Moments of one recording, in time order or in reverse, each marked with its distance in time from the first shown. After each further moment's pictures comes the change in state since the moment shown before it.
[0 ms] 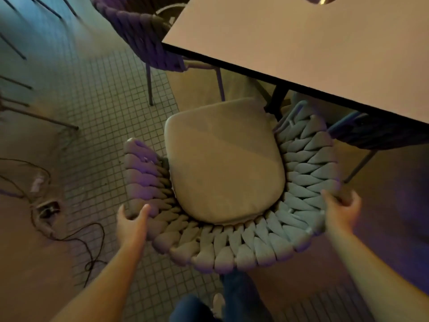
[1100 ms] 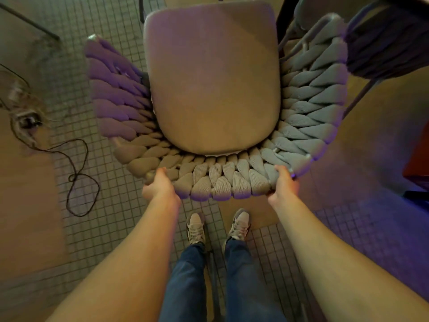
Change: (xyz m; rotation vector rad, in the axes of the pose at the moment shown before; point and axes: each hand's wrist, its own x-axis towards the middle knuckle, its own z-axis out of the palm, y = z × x) left_hand -0.222 -0.129 0.049 -0.522 0.258 -0.613; right_hand -0.111 0.151 -0.104 0.299 -0.205 0.522
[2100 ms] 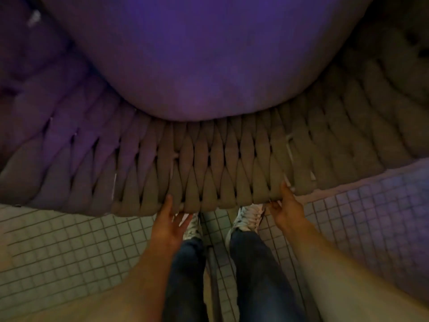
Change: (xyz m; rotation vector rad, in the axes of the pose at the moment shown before) left_hand 0.293 -0.281 -0.001 0.023 -0.469 -0.259; right_hand 0.264 0.230 -0.097 -0.082 -0.037 0.189
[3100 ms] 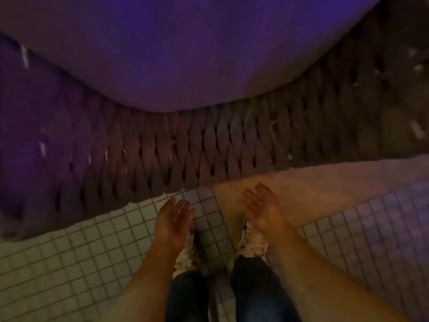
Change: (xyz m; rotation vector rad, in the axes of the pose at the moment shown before) left_hand 0.124 -0.020 0.043 -0.195 0.010 -0.048; right_hand 0.122 0.051 0.051 0.085 -0.150 0.216
